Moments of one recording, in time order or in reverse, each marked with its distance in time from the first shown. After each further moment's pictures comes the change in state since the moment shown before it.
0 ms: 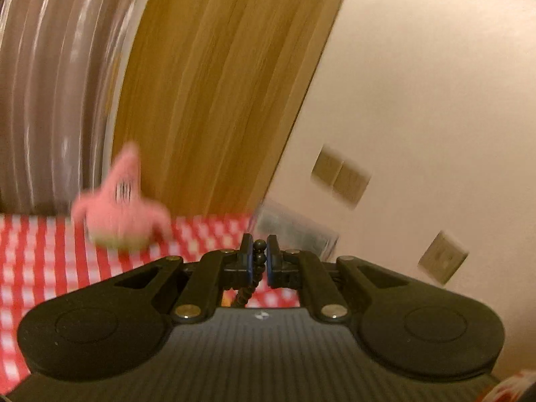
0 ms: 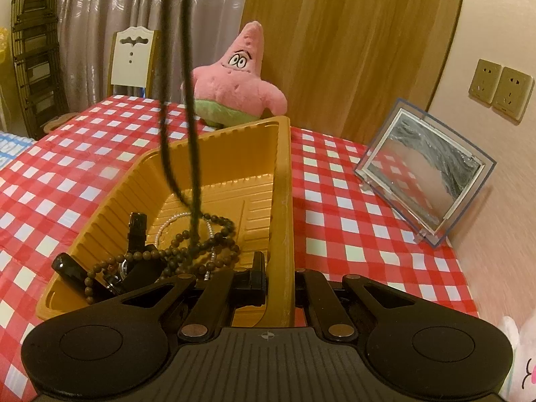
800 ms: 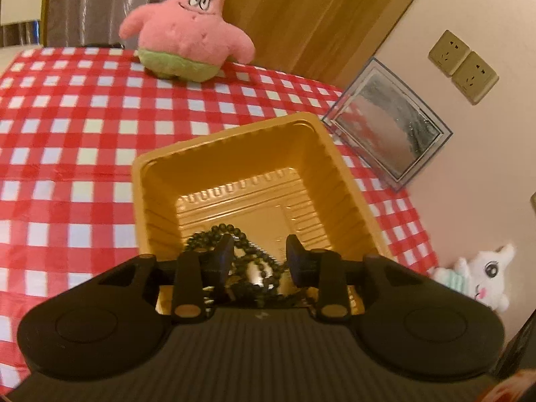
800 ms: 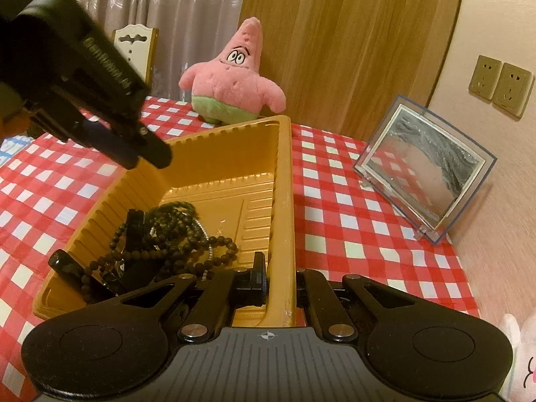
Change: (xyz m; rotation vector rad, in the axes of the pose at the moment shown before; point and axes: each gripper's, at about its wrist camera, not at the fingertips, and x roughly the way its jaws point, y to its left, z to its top) left arm 0.110 0.082 -0.123 -0.205 0.336 0.223; right arm 0.003 -0.002 -0.002 0.003 0.007 0.000
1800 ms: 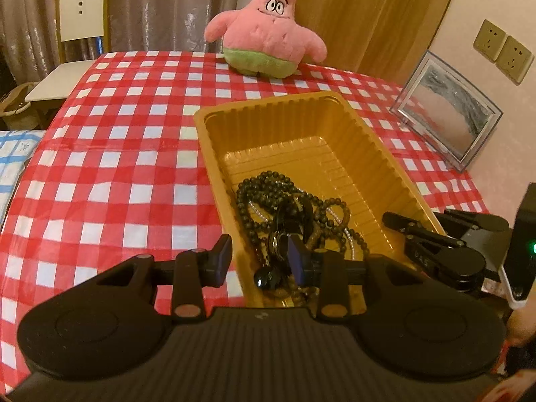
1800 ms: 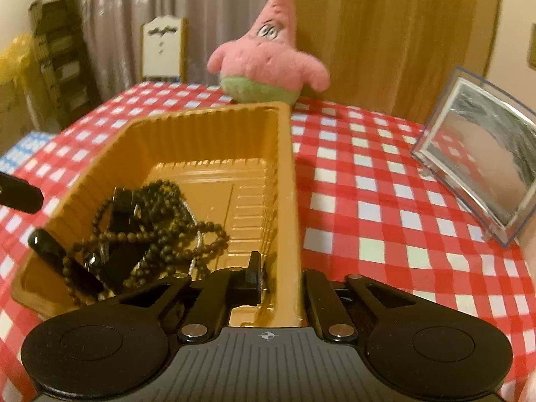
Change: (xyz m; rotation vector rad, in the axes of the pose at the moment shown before) left arm -0.044 0.030 -0.061 0.005 -0.042 0.250; right arm 0.069 -0.012 0.007 0.001 0.063 0.204
